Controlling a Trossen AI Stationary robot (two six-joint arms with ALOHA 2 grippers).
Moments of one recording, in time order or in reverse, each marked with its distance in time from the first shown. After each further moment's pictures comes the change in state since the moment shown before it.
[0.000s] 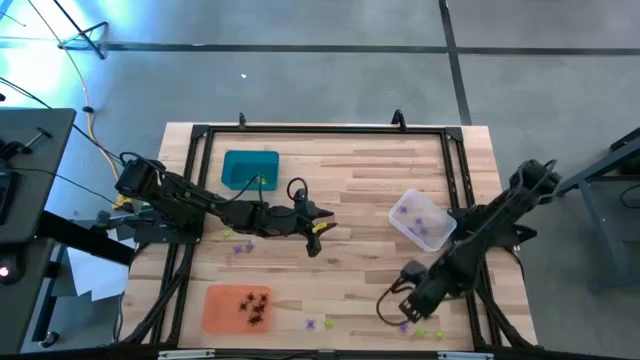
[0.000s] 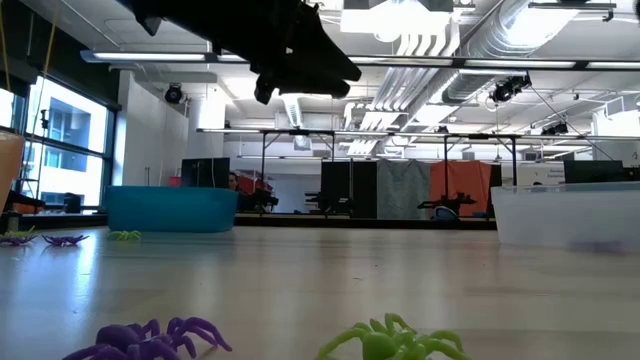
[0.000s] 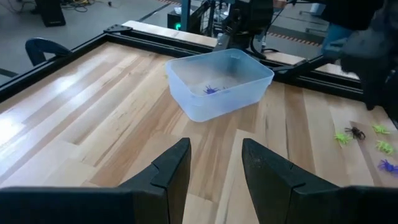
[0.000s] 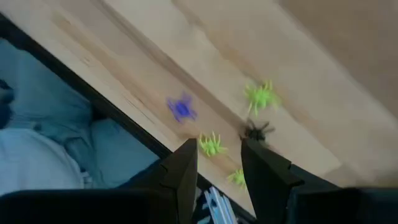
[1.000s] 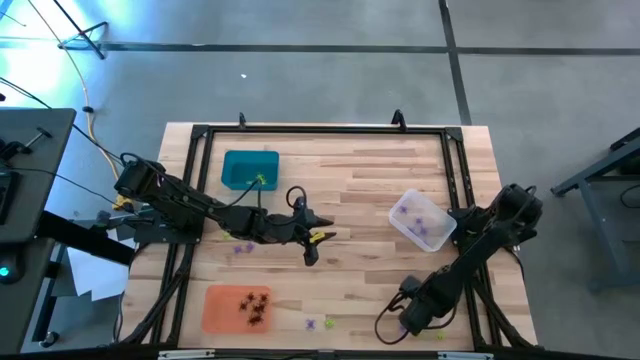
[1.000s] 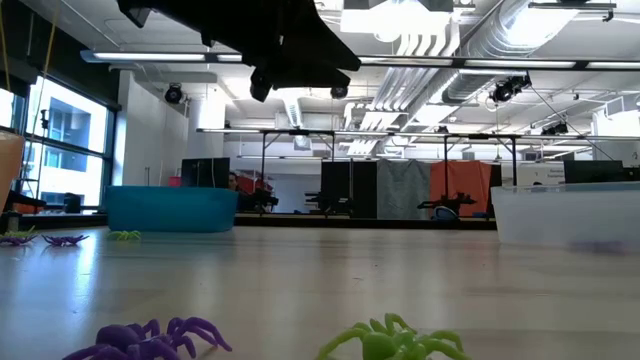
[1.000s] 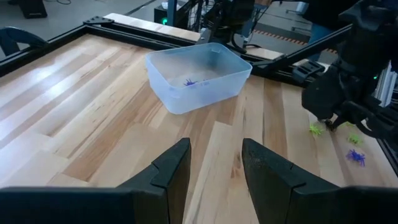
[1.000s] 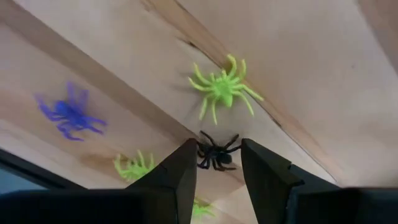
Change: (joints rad) left arm -0.050 0.000 0.000 -0.008 0.002 -0.045; right arm 0.063 0.286 -0.001 0.047 -0.122 -0.030
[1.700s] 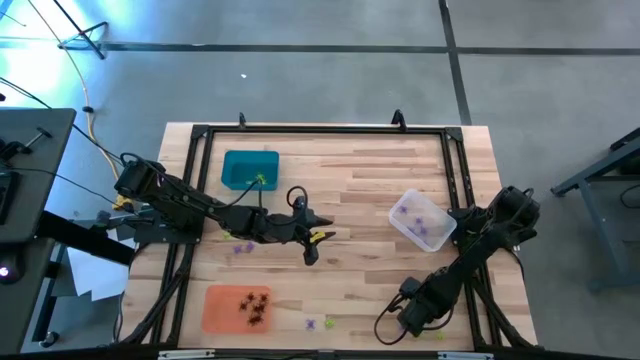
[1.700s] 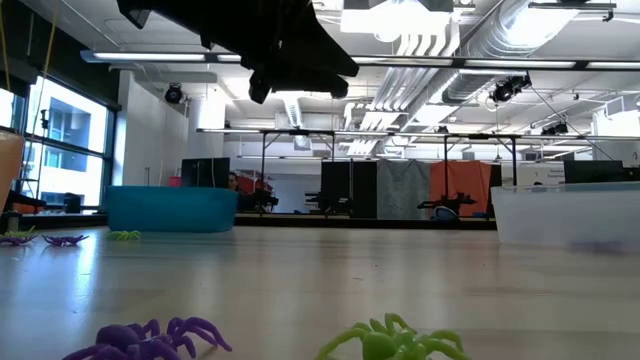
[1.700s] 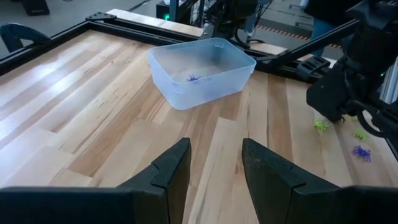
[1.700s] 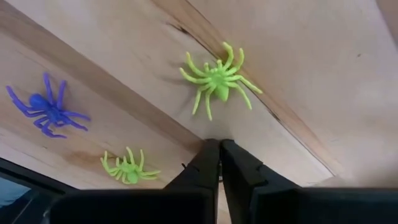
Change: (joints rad) left arm 0.000 0.000 0.000 -0.020 -0.001 0.000; right arm -0.003 0.041 0.003 -0.030 -0.018 -0.026
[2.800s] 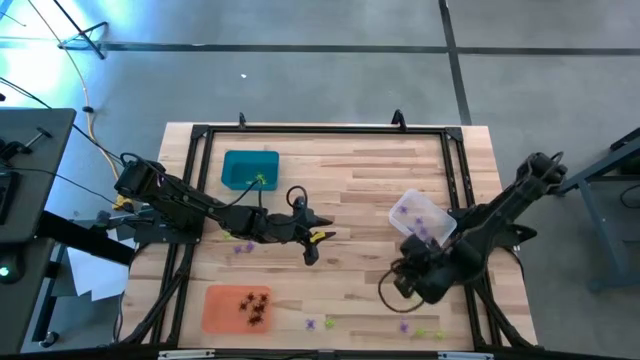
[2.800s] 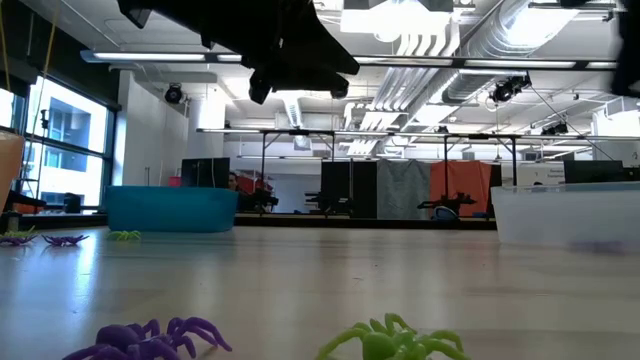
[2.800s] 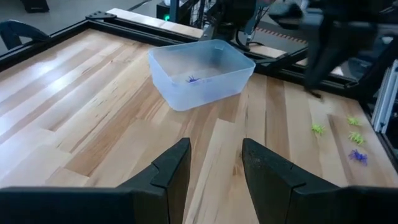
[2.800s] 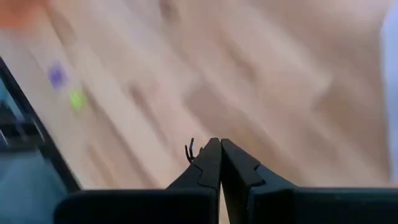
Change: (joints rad) left arm 0.000 0.001 0.000 0.005 0.001 -0.020; right arm -0.095 -0.447 -0.005 -0.114 0.723 -0.173
